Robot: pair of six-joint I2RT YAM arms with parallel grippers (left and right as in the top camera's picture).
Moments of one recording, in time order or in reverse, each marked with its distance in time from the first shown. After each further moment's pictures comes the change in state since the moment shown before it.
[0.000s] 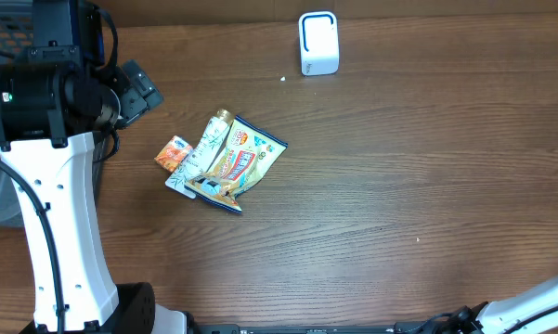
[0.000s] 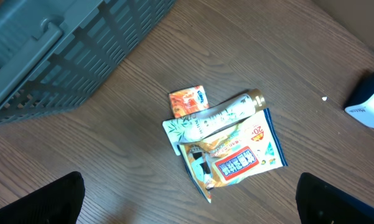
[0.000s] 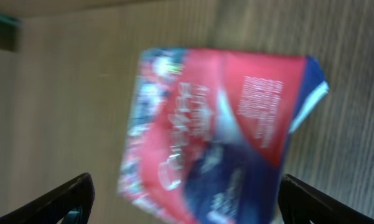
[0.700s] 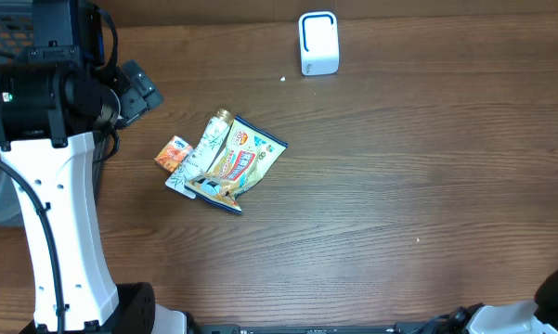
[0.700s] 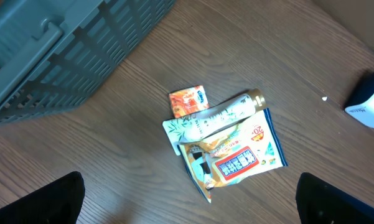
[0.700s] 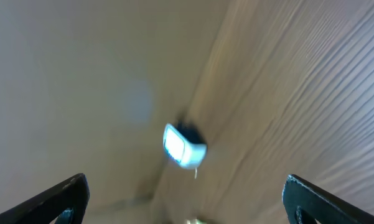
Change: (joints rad) left arm 0.000 0.000 0.000 0.000 0.000 0.000; right arm 0.158 -0.372 0.005 -0.360 -0.775 -0.052
